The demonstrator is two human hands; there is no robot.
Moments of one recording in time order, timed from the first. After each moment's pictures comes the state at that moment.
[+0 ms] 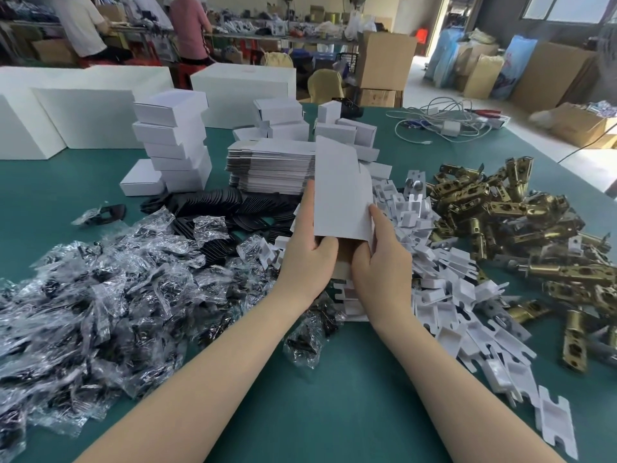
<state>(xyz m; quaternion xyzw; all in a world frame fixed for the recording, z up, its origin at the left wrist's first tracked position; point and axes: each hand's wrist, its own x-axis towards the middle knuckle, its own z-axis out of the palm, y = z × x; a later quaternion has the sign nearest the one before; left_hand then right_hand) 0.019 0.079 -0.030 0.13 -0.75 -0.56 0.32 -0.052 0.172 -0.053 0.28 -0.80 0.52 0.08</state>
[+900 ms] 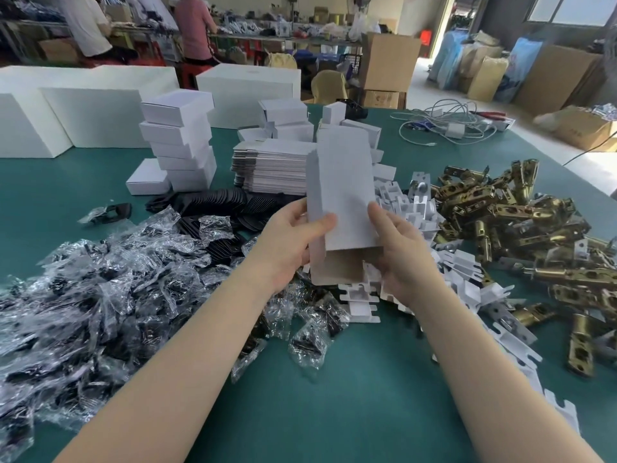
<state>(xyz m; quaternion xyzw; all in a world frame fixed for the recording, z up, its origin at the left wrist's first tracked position) 0.026 0.041 -0.010 0.17 -0.58 -0.77 0.20 -0.073 0.178 -0.019 0.21 -0.58 0.74 -0.27</state>
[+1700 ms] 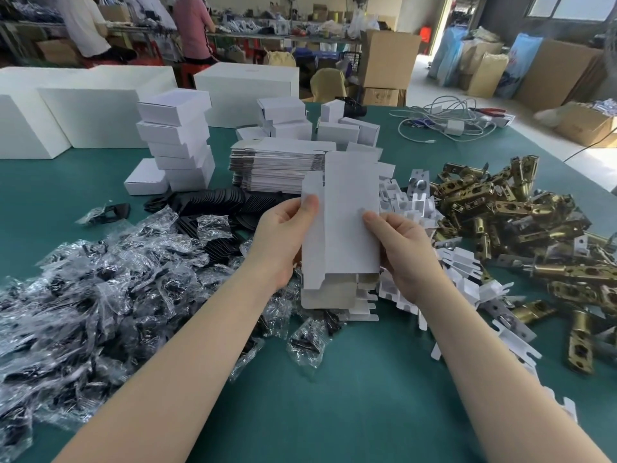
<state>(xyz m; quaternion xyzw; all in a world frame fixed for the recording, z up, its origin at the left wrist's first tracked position) 0.024 0.046 -0.008 0.20 -0.57 -0.75 0.27 -0.078 0.184 -0.020 0.24 -0.65 0.69 -0.20</state>
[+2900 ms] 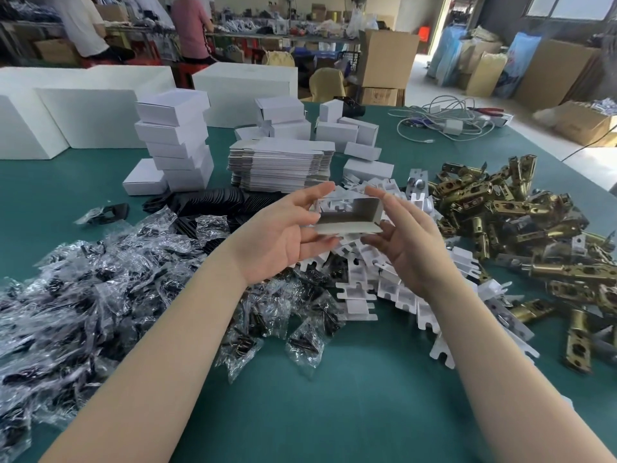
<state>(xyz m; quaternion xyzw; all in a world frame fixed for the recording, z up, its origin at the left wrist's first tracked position) 0.041 0.023 0.008 0.03 -0.52 -0.85 0.05 -0.082 0.195 -0.007 0.29 -0.53 0.75 -0.25</state>
